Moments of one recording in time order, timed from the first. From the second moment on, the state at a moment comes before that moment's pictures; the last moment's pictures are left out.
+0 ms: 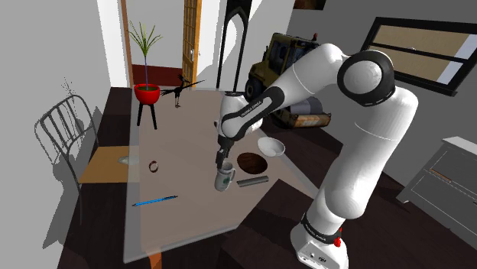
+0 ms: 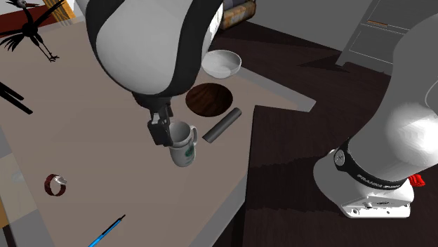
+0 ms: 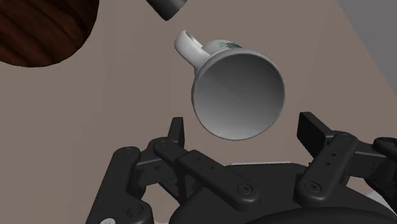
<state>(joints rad) 0.09 0.04 -0.08 -2.47 0.01 2.49 -0.36</state>
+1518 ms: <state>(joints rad) 0.09 0.14 -0.08 -2.47 0.03 2.60 -0.38</state>
